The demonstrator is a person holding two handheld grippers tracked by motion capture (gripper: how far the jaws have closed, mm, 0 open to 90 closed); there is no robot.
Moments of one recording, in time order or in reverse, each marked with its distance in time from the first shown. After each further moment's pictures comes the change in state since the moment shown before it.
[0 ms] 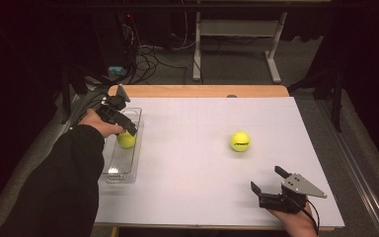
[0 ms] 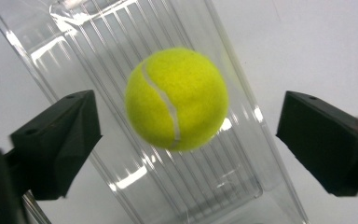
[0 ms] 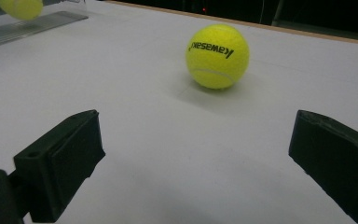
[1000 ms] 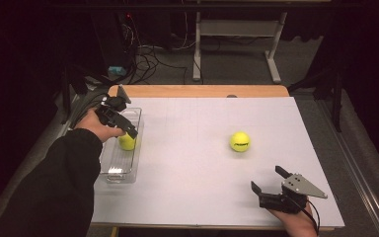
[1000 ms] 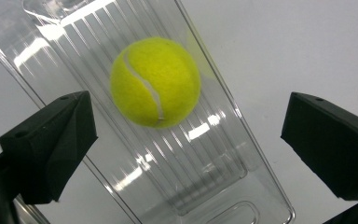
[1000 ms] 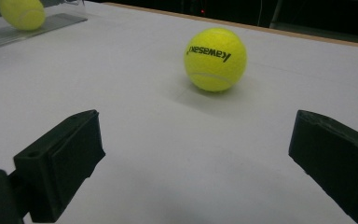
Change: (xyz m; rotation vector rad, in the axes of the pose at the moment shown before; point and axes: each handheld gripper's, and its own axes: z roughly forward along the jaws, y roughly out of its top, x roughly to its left) left arm -0.014 -0.006 -0.008 0.019 -0.027 0.064; right arm 0.000 0.001 -0.001 -0.009 -0.007 -0.005
